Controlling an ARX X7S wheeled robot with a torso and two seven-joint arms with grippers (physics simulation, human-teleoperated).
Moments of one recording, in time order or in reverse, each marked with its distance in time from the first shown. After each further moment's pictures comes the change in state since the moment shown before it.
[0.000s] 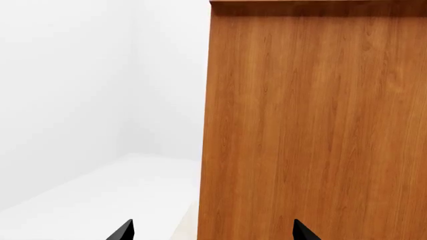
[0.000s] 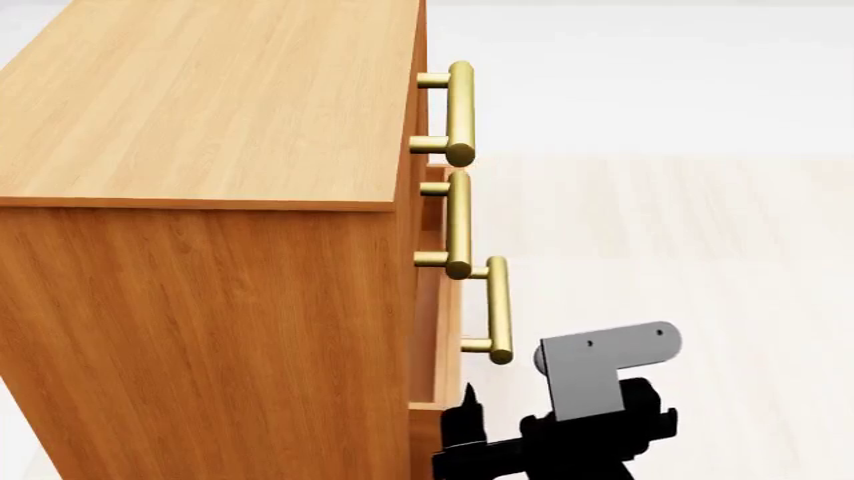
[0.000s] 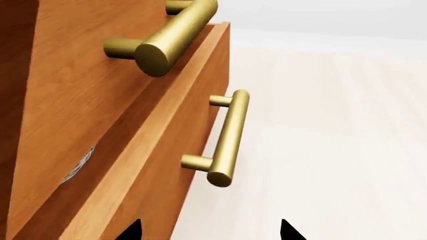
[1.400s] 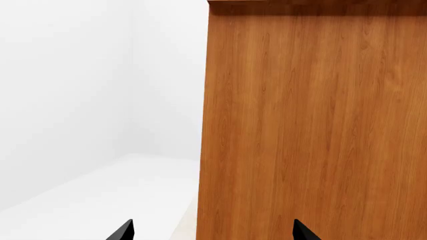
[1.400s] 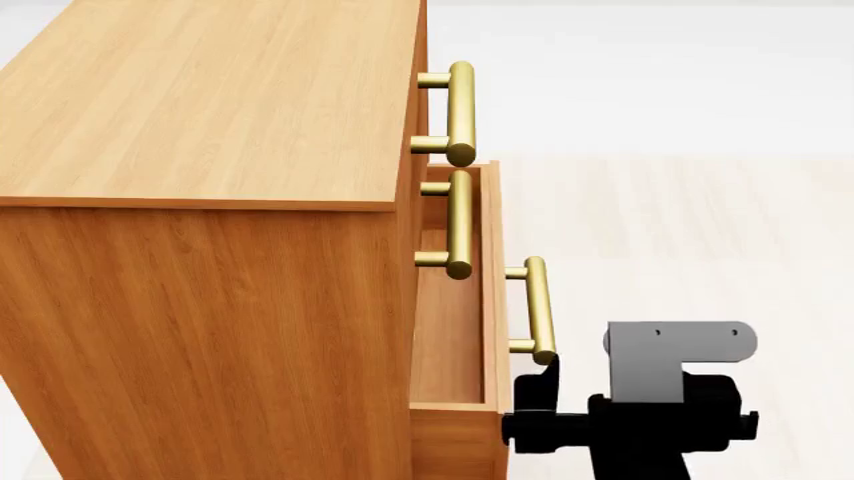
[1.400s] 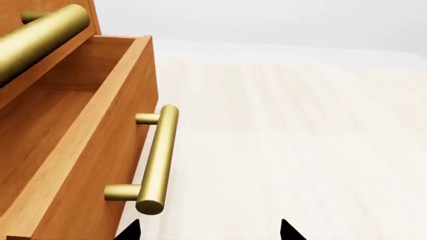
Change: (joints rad) left arm 0.000 0.004 -0.001 -0.001 0.003 -0.003 0.007; right arm 0.027 -0.030 0.100 0.117 -0.129 -0.110 0.129
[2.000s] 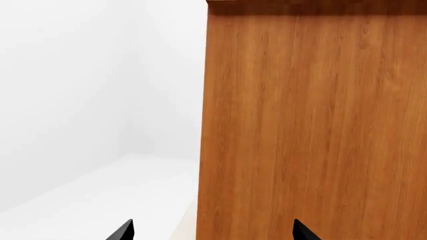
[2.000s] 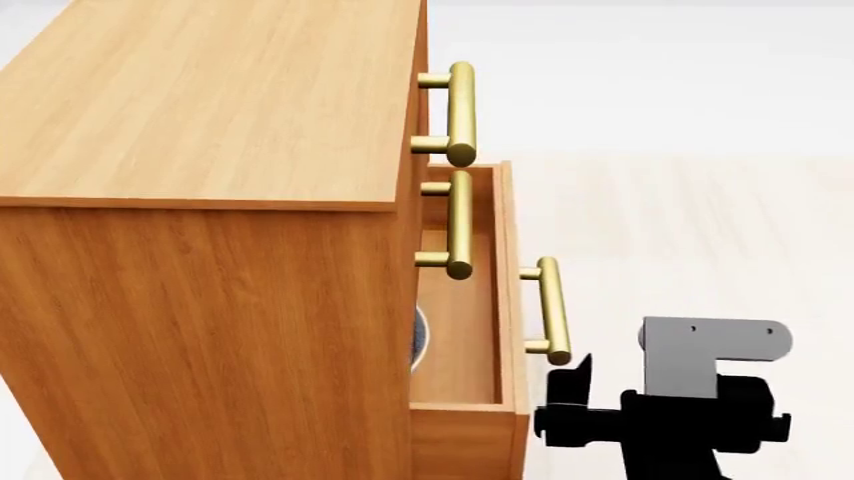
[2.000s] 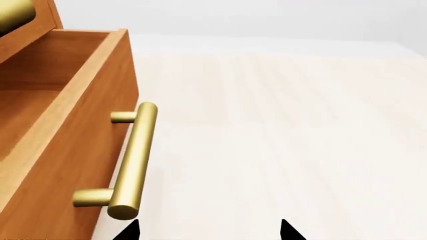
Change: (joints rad) left arm -0.001 0.001 -0.001 0.001 0.003 -0.006 0.002; right arm 0.036 0.019 0.050 0.090 -0.019 -0.027 -0.020
